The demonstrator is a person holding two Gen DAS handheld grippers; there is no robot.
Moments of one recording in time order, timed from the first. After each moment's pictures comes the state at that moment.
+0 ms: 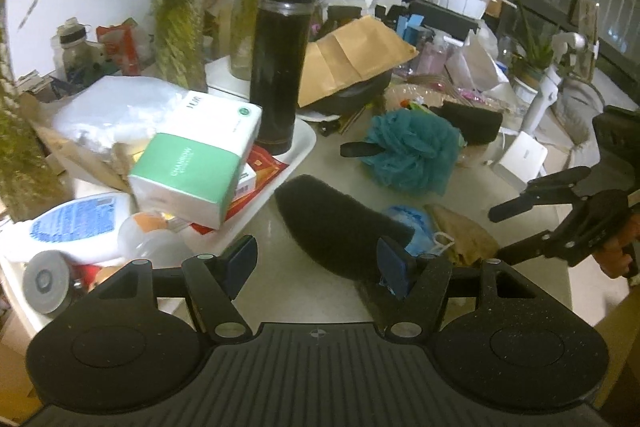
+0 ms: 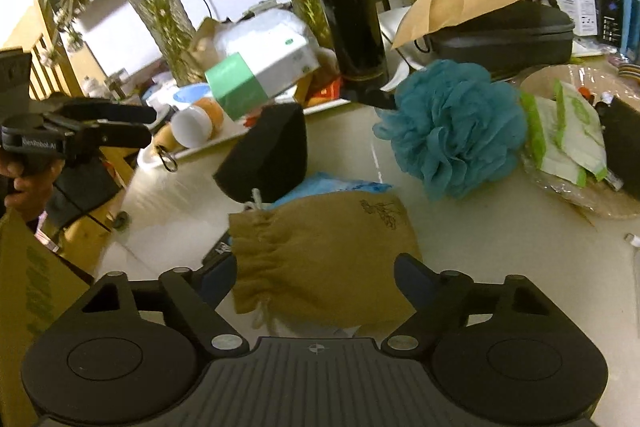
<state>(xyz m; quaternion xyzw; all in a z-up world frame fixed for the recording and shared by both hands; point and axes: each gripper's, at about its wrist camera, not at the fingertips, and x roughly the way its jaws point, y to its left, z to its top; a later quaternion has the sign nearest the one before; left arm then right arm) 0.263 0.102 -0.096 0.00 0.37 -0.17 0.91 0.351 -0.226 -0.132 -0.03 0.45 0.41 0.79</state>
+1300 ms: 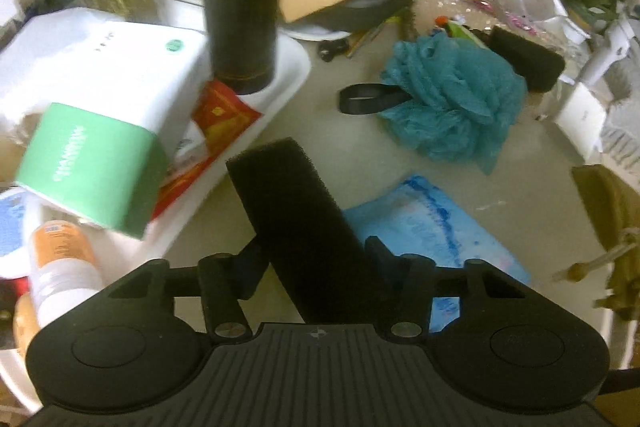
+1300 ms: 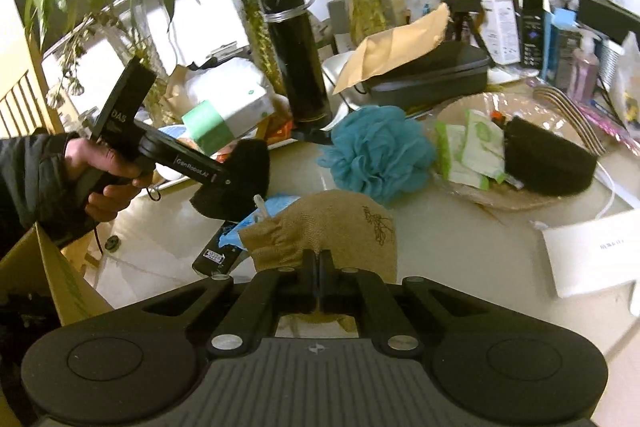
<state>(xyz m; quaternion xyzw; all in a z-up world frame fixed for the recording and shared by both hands) 0.365 0.039 -0.147 0.02 0.51 -0.13 0.85 0.313 -0.296 -0.075 -0.01 0.41 0.35 0.84</state>
